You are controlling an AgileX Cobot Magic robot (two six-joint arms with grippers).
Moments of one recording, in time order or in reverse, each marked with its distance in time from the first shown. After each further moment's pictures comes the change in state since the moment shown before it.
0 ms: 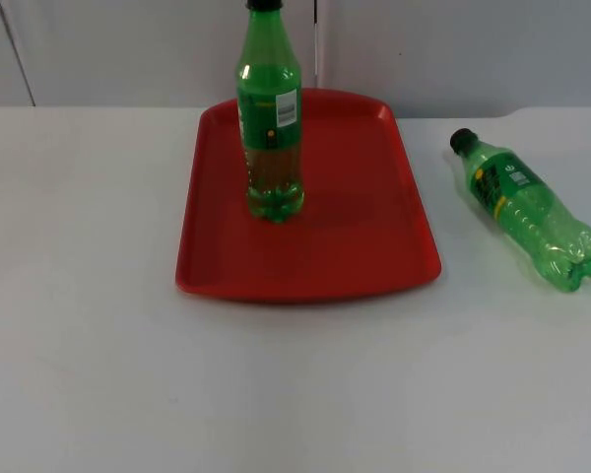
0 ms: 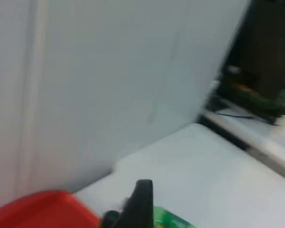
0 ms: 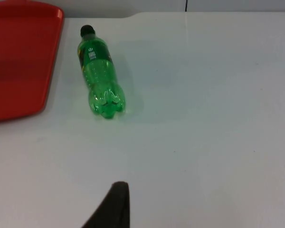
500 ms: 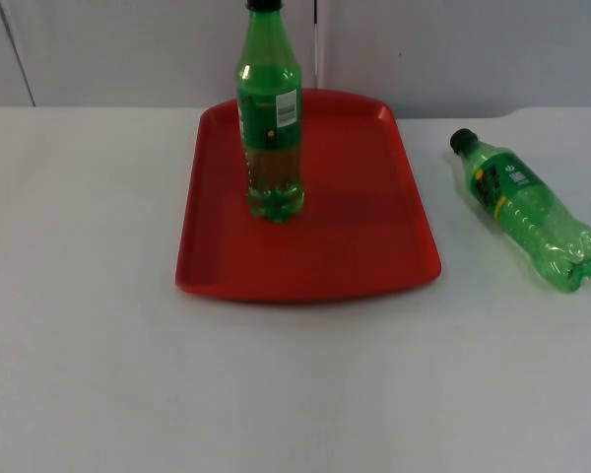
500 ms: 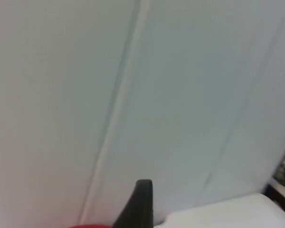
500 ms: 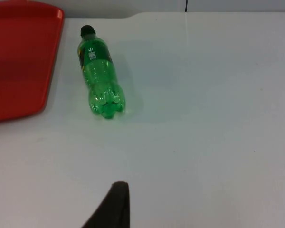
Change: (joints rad) right arm 0.000 0.000 0.000 0.000 0.000 0.000; left arm 0.004 -0.319 0.144 0.039 0.320 -0.210
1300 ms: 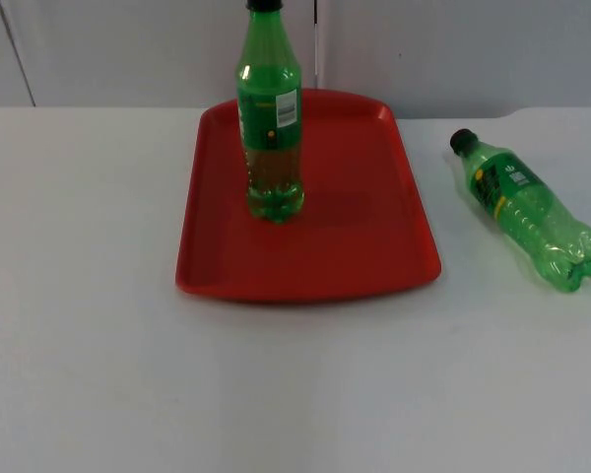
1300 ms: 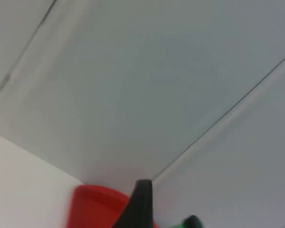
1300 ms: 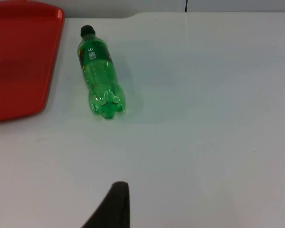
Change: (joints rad) right arm 0.000 0.000 0.000 0.000 0.000 0.000; left arm 0.000 -0.425 0.550 0.009 0.452 -0.369
